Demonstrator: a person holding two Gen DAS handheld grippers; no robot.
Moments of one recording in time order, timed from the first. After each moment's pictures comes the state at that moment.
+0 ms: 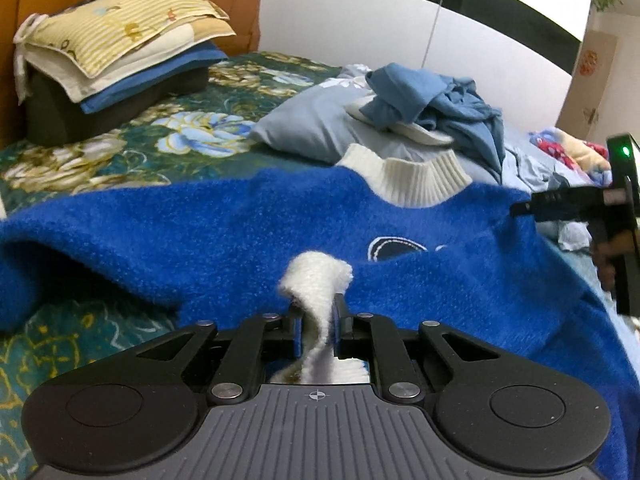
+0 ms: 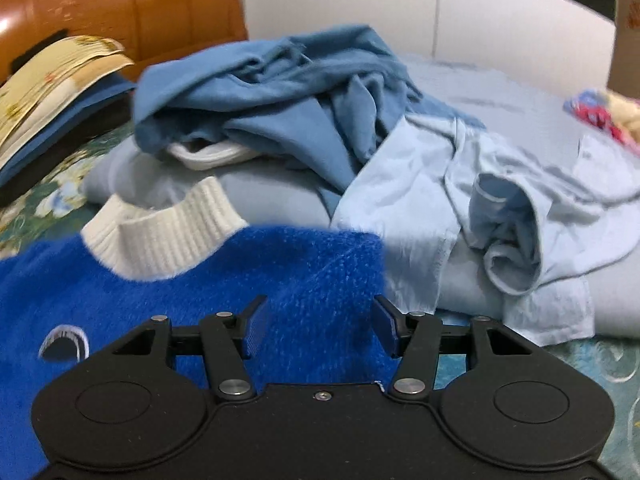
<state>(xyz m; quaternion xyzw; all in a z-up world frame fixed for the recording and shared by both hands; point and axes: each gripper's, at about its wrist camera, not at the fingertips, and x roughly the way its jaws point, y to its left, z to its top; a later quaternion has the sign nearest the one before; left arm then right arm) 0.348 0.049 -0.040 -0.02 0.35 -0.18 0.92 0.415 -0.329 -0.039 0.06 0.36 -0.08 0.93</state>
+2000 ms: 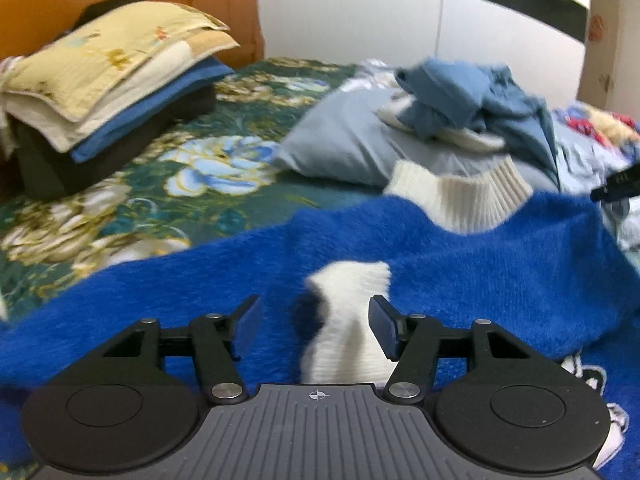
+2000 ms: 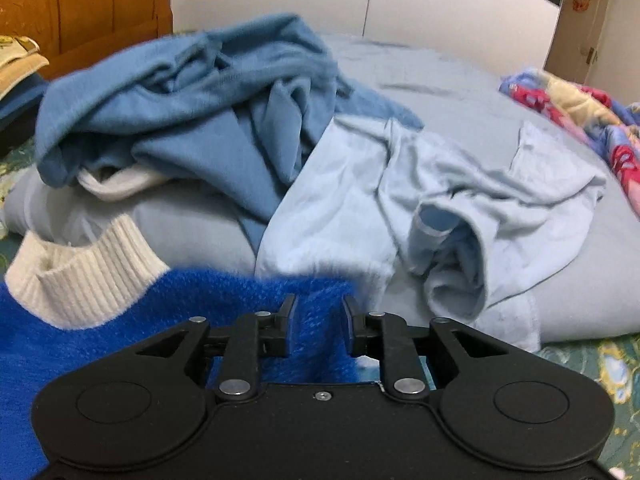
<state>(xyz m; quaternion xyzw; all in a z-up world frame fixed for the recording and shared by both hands) 0.418 0.049 -0.038 0.03 0.34 -0.15 0.93 0.444 -0.339 -0.016 0.03 0.38 -0.19 0.90</state>
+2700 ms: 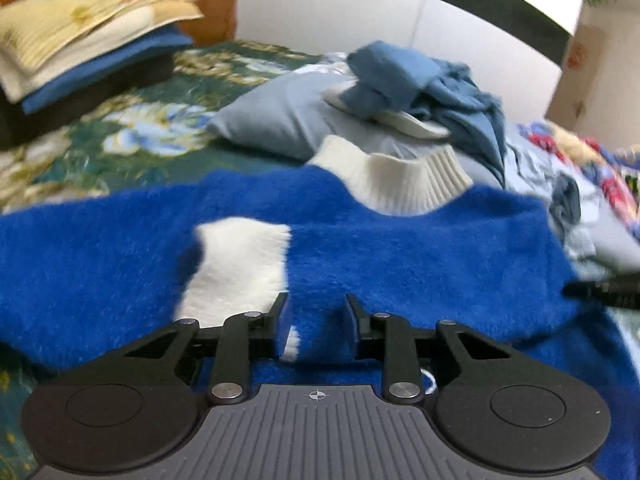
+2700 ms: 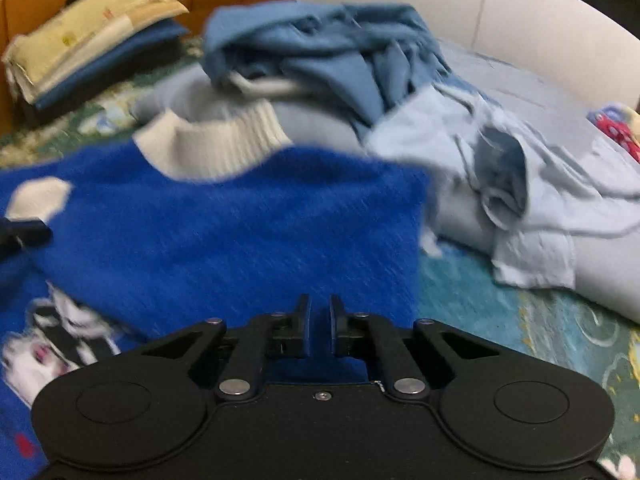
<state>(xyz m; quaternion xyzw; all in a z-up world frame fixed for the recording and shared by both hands) 0.410 0.015 -0.063 -0.04 0.37 -0.21 0.91 0.340 -0.320 -0.050 0.00 0.41 -0.04 0.91</state>
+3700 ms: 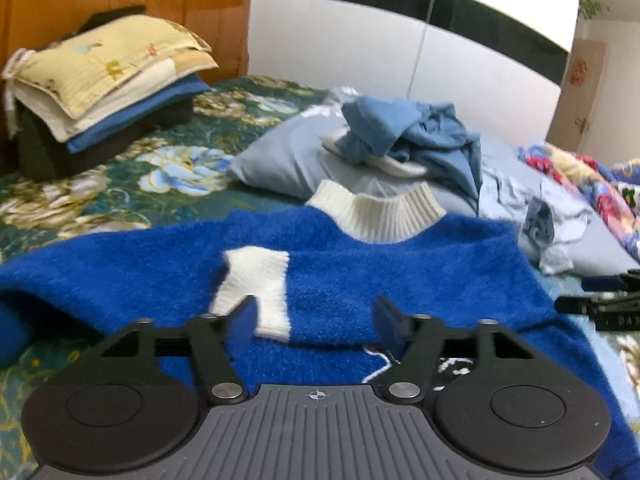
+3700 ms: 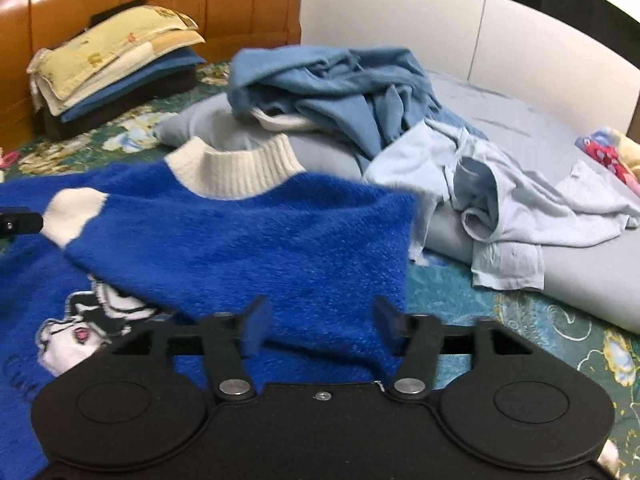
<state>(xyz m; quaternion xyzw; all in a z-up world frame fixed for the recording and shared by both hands) 0.333 0.022 -0.006 -0.03 0.31 -0.19 0.93 0.284 -0.296 -0.009 -0.03 0.35 -0.02 0.94</state>
